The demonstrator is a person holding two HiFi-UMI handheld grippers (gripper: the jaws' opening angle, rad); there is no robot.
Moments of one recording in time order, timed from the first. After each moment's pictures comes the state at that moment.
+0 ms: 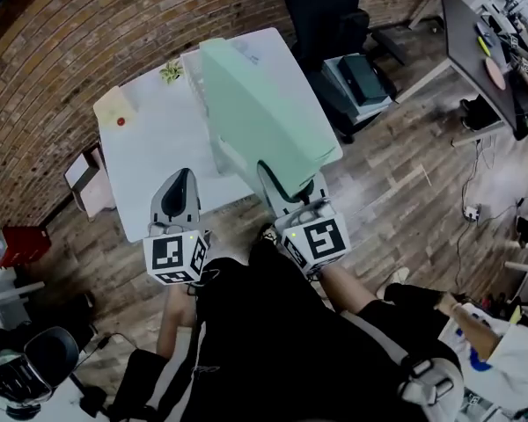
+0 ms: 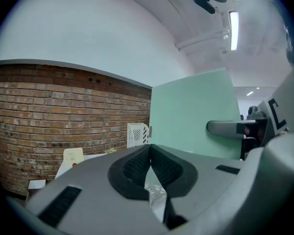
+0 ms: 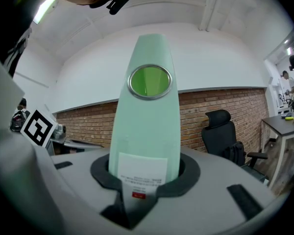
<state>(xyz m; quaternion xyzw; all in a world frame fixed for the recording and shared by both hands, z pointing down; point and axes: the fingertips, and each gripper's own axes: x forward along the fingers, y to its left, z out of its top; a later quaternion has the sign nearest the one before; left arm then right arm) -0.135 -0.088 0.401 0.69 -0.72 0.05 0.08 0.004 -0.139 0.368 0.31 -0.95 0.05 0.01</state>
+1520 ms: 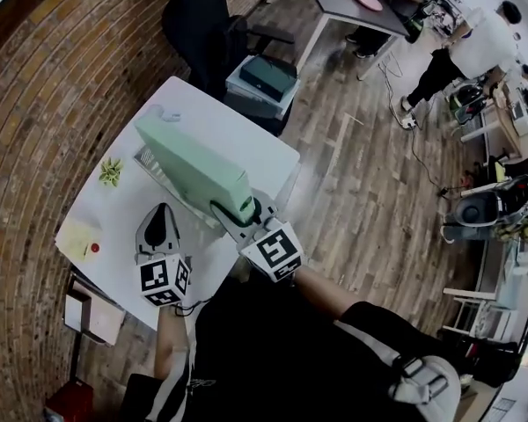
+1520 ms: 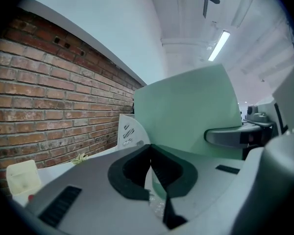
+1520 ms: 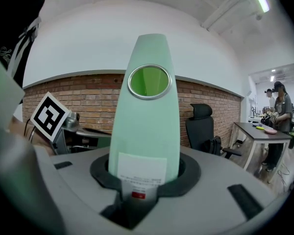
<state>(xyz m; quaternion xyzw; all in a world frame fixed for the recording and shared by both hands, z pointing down) -0.215 -0.228 0.444 0.84 -0.53 0.07 0.12 -0.104 -0.203 0.416 0.46 -0.88 0.05 0.11</state>
